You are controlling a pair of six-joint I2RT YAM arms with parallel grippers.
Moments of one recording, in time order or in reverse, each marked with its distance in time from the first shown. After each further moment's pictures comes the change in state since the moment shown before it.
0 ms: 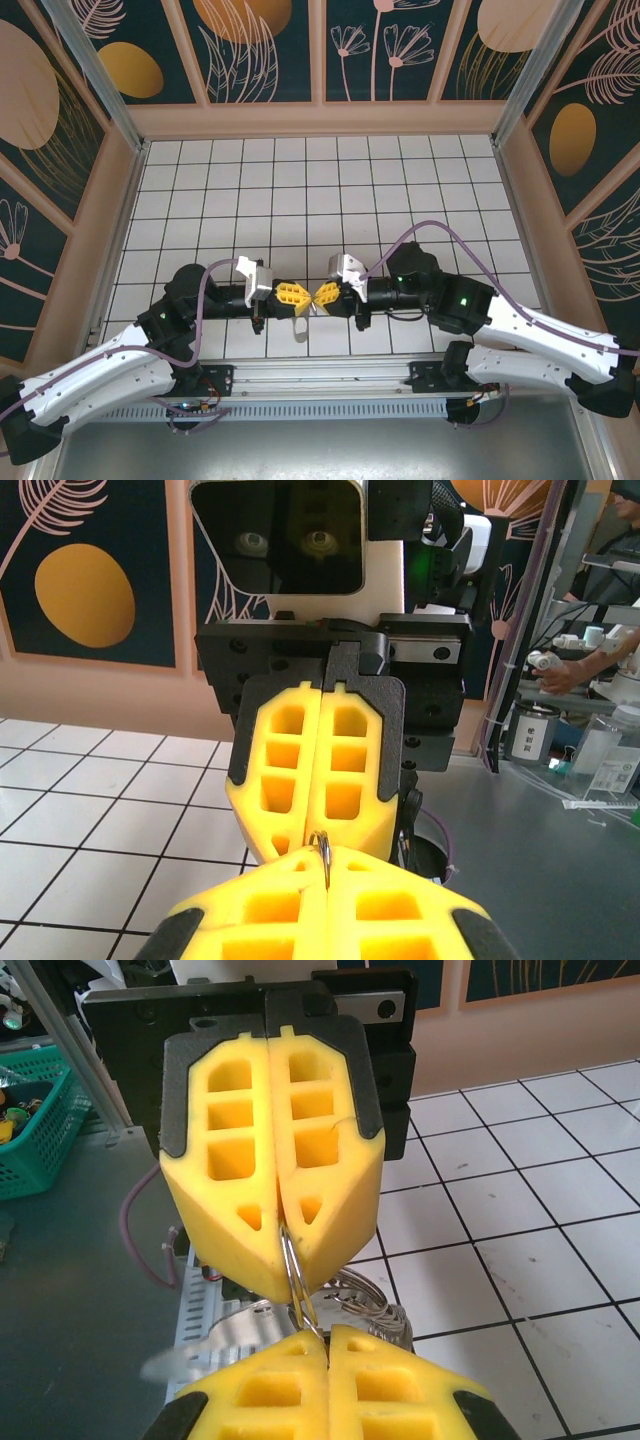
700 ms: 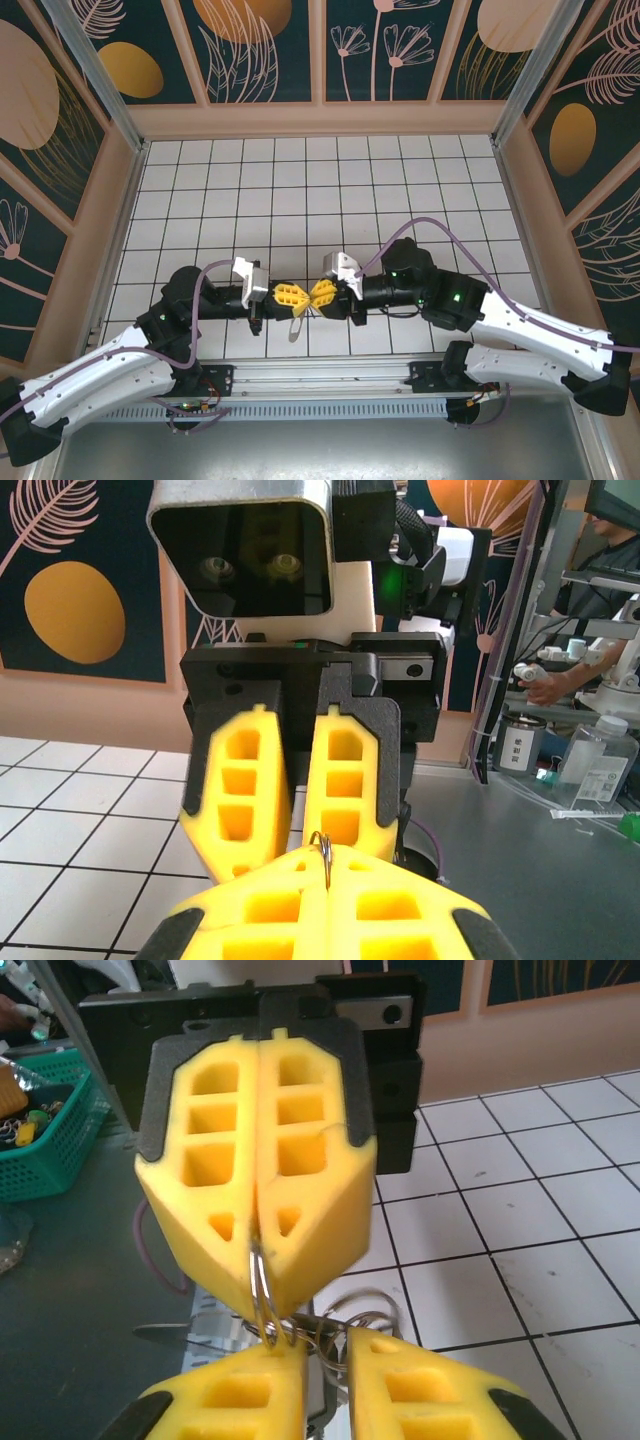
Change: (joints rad) left arm 0.005 -0.018 -0.016 0.040 0.020 -0.018; right arm -0.014 0.026 0.008 0.031 -0.047 0.001
